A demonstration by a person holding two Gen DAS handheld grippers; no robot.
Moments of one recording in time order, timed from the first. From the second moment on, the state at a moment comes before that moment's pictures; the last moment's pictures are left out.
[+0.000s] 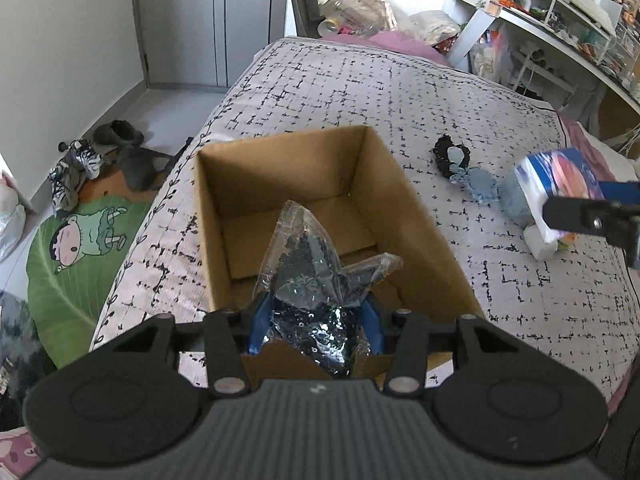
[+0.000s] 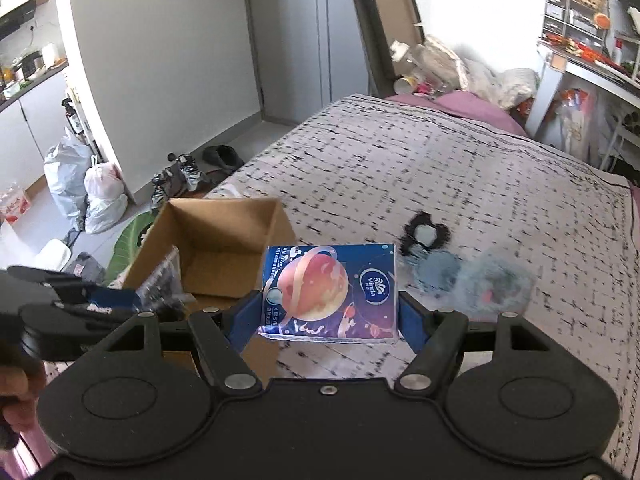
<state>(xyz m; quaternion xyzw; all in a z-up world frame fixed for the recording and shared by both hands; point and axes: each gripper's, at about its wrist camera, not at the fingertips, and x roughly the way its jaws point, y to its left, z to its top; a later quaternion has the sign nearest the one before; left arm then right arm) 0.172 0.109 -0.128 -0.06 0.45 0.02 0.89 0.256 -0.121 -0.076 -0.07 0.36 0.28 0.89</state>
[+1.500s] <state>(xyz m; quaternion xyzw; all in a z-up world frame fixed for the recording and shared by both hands) 0.119 0.127 -0.085 -0.12 0.42 0.06 0.90 0.243 -0.144 -0.086 0.00 0.43 0.31 0.85</state>
